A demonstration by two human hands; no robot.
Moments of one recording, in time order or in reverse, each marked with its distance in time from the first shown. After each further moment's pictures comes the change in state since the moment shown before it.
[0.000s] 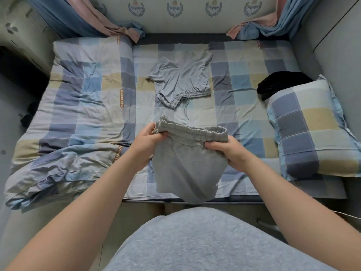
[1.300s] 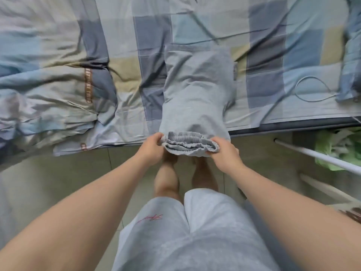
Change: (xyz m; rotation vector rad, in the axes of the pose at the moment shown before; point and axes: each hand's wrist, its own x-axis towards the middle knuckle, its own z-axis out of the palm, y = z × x) left_hand 0.083 -0.336 -0.128 0.795 -0.192 -0.499; right_hand 0.053 0.333 0.048 -0.819 0.308 0.548
